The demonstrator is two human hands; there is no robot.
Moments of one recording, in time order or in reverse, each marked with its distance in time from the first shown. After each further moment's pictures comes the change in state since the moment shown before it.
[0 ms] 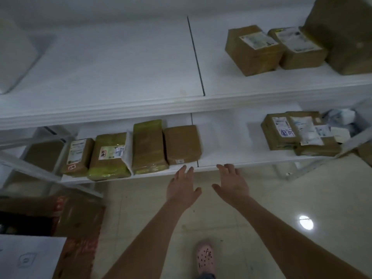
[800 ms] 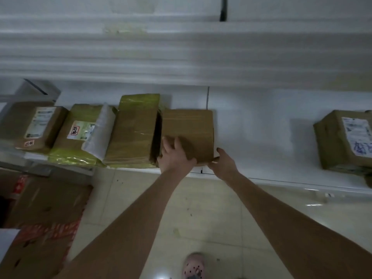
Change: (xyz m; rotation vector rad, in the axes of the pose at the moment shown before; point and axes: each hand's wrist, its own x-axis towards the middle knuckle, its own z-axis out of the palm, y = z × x) left_hand 0.228 -0.037 0.075 -0.139 0.071 -0.482; right_hand 0.260 0.033 0.101 0.515 -0.248 0.124
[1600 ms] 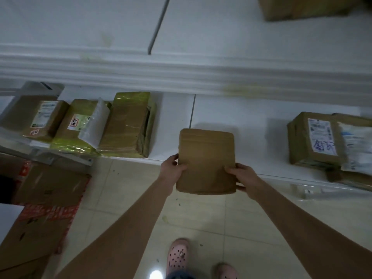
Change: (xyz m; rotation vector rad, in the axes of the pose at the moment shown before) left_hand -0.087 0.037 0.010 -1.095 -0.176 -0.287; right_hand -0.070 0.082 -0.104 0.505 -0.149 0.258
